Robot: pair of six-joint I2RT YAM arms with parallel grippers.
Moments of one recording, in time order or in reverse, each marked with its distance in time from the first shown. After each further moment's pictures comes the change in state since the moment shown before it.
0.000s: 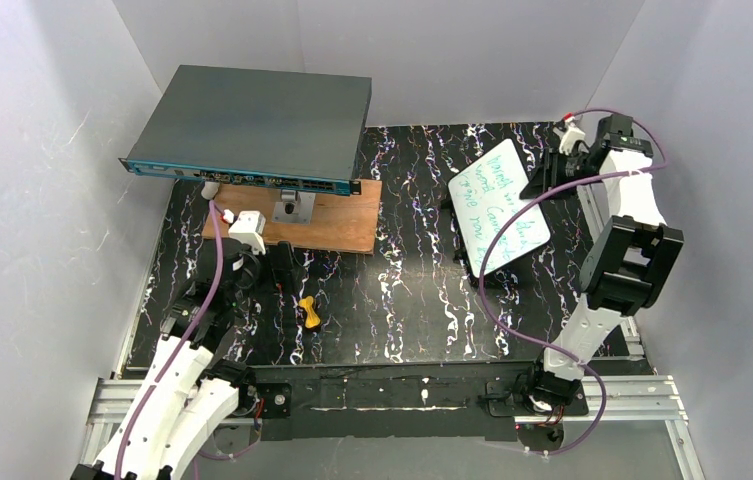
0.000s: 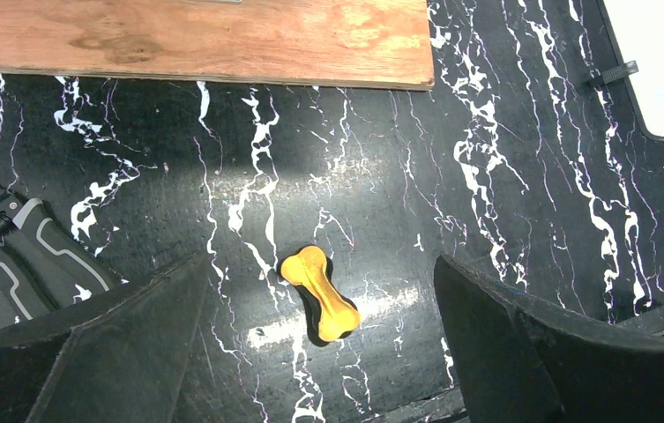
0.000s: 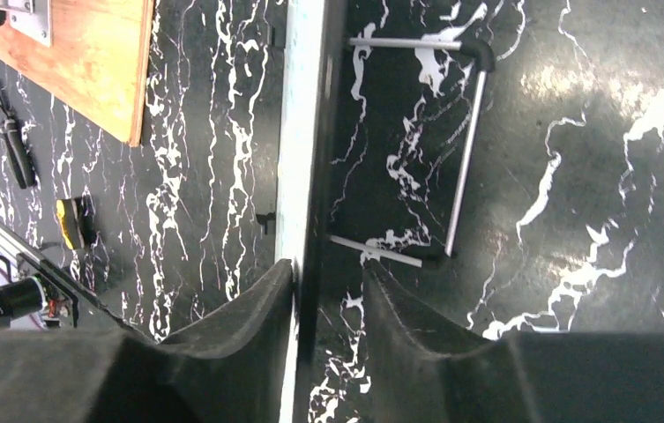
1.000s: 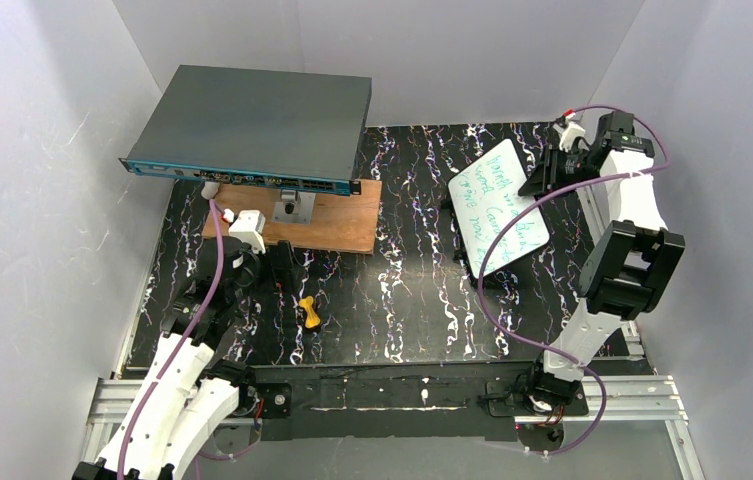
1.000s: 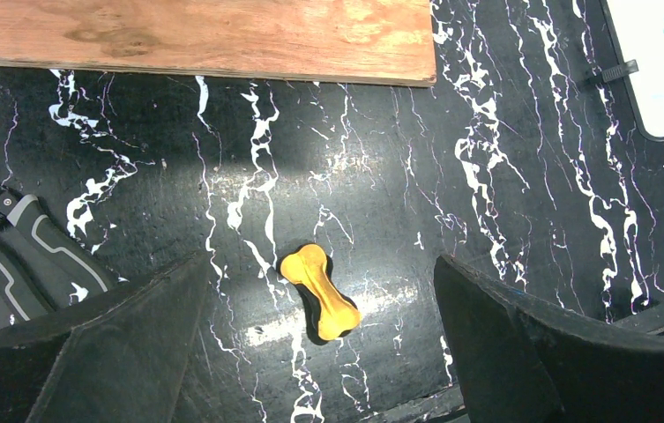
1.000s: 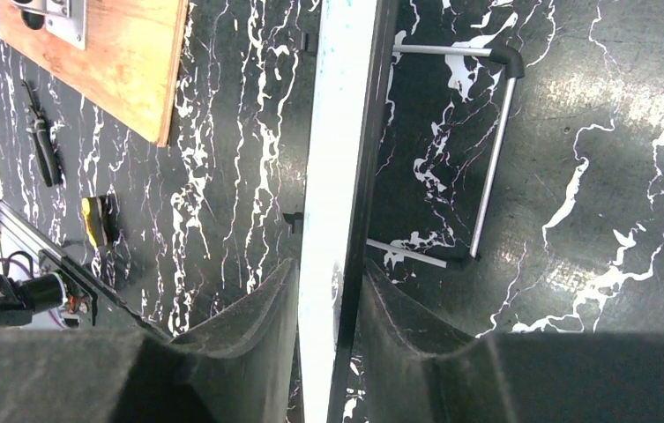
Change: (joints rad) left arm 0.021 0.018 0.000 0.000 0.022 0.000; right arm 0.023 -0.005 0.023 0.000 -0.023 0.034
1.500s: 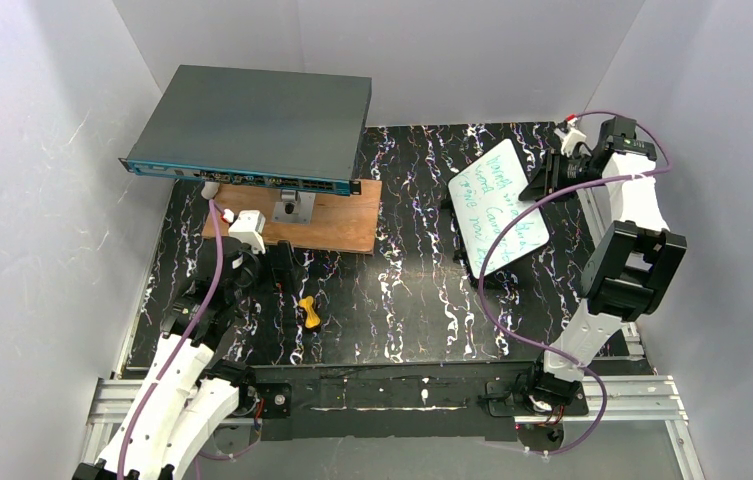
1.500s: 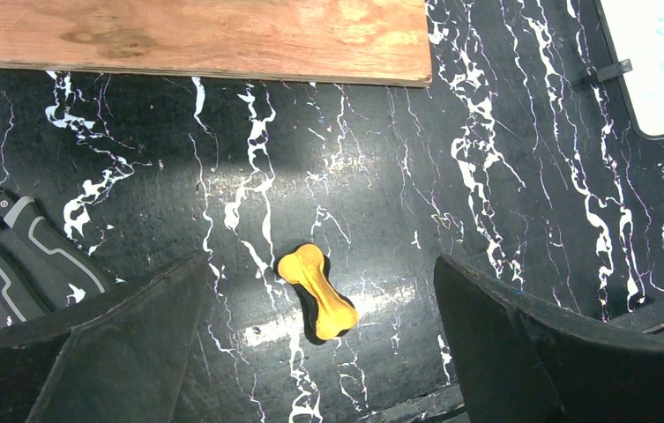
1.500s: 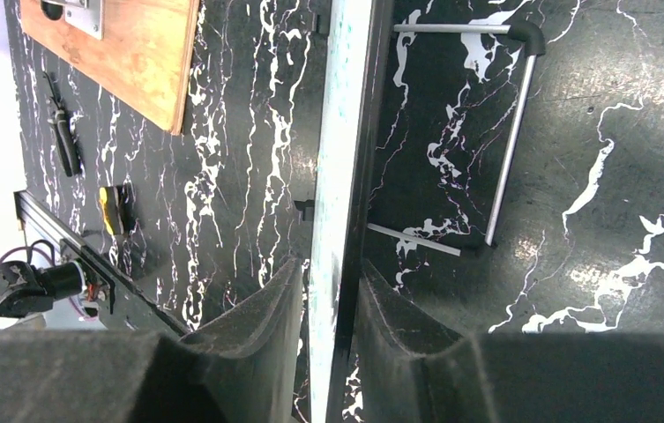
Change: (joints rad) left arm 0.001 -0.005 0.000 0.000 0.007 0.000; right arm -0.019 -0.021 -0.035 -0.024 -0.042 -0.016
